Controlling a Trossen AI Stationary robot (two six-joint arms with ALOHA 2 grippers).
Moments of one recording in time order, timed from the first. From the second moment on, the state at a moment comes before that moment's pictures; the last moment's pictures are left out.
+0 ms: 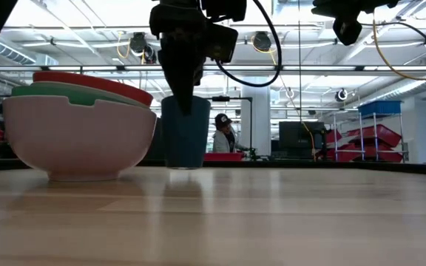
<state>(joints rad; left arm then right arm) -0.02 1.97 1.68 -1.13 0.12 -0.11 -0.30 0.67 0.76 -0.32 -0.23 0.33</state>
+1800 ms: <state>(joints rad) -0.03 1.97 1.68 -1.12 0.22 -0.15 -0.30 0.67 0.76 -0.32 -0.23 0.30</state>
